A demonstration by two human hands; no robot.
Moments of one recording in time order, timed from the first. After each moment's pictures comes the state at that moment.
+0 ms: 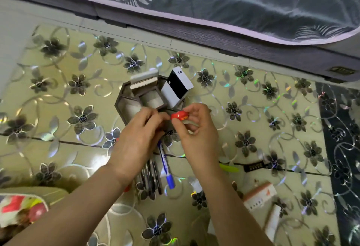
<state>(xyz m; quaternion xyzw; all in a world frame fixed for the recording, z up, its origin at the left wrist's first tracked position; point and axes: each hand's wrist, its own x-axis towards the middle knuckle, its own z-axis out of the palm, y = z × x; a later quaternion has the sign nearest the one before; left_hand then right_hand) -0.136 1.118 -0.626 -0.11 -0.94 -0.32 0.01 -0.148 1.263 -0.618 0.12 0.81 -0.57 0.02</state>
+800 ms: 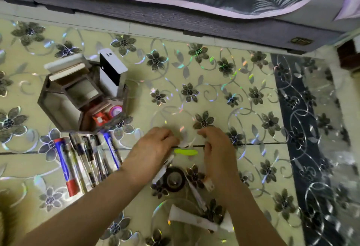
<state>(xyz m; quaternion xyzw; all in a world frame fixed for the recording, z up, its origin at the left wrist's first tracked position) -0.118 1.242 -0.676 -0.29 -0.91 -0.26 -0.15 -0.083 1.434 -0.668 0.11 0.95 -0.27 0.03</state>
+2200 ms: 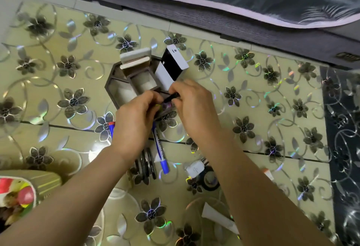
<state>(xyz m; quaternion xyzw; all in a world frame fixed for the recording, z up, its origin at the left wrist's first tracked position) -0.142 1.139 -0.648 0.04 -0.91 -0.40 0.02 -0.185 1.278 -0.628 -0.13 0.96 -0.25 0.02</state>
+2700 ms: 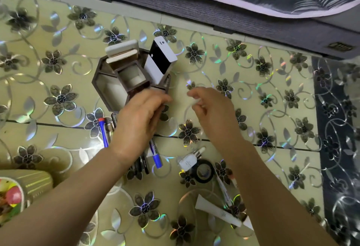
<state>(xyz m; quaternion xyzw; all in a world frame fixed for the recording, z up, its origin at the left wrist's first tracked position) -0.133 1.157 -0.644 -0.11 -0.91 -0.39 0.05 -0.158 1.343 -0.637 -0.03 0.95 -0.31 0.06</state>
